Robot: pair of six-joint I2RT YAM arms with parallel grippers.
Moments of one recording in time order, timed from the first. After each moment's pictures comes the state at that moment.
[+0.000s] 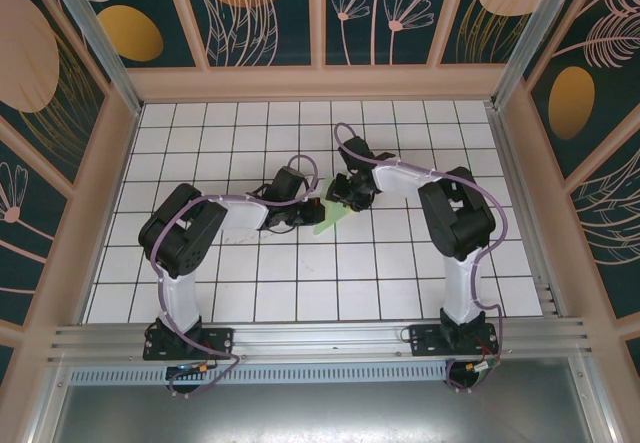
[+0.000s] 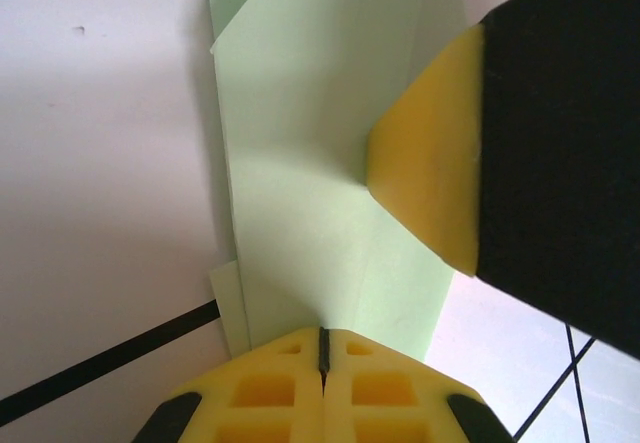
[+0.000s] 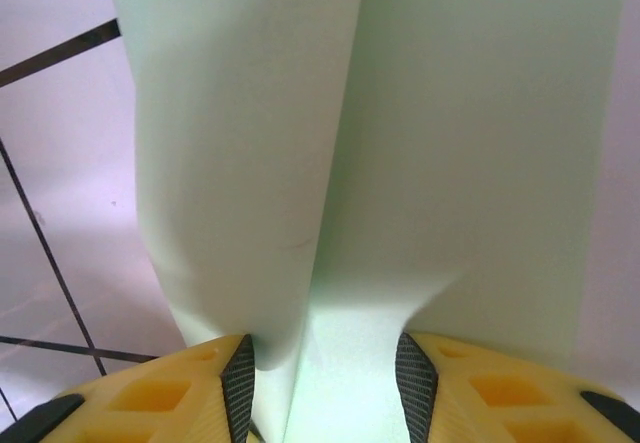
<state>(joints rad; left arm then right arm) -0.62 1.93 0.96 0.12 0.38 -0.62 0.56 2.00 1.33 -0.51 -0.24 0.78</state>
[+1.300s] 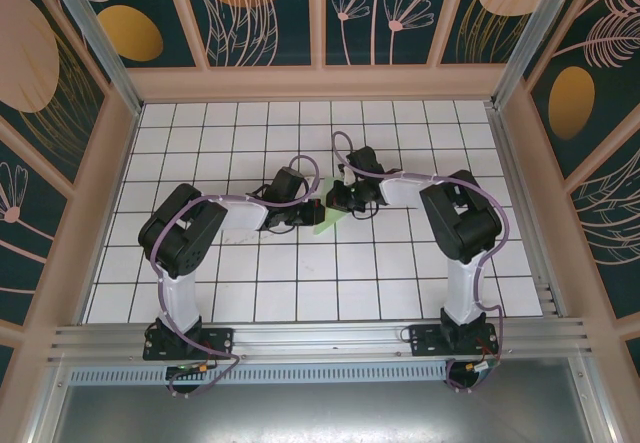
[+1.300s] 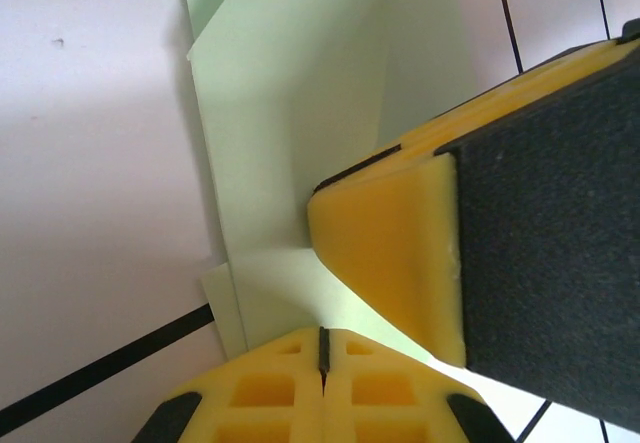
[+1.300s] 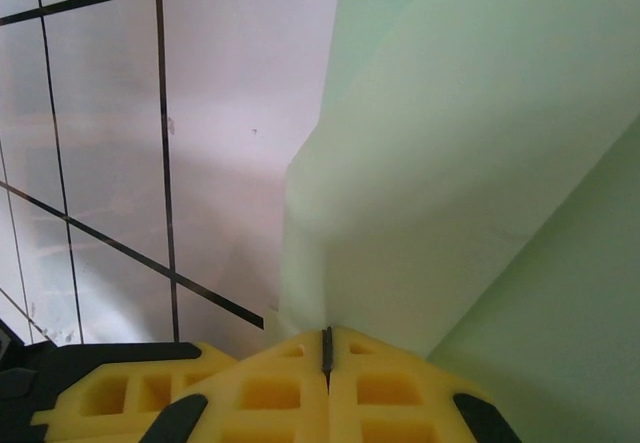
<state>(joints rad) -0.62 1.93 0.95 0.12 0.38 -0.57 0.53 1.96 1.13 -0.16 -0.46 0.61</state>
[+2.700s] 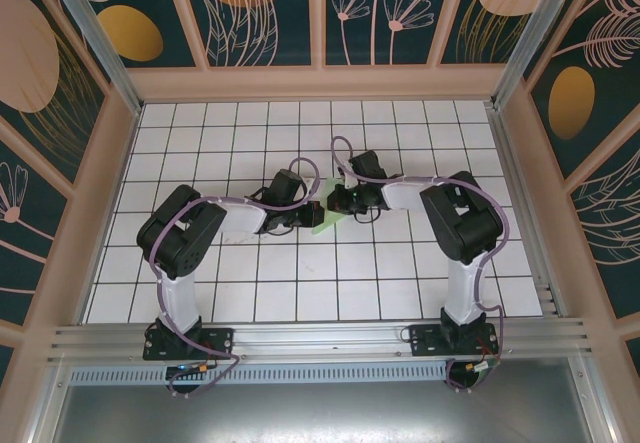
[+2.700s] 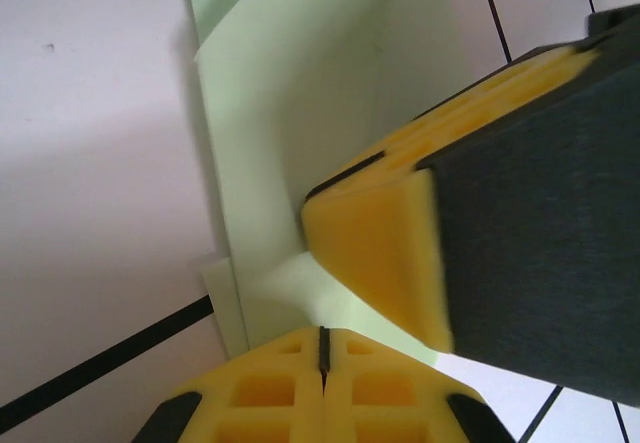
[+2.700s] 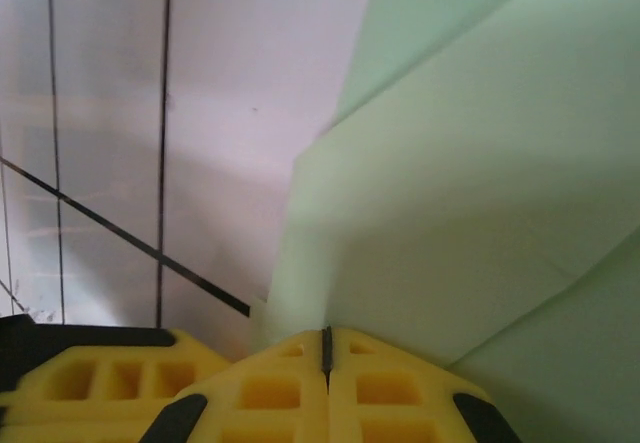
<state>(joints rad) -0.62 1.92 0.91 0.17 0.38 -0.52 0.53 1.96 1.07 -0.07 -0.49 0.56</state>
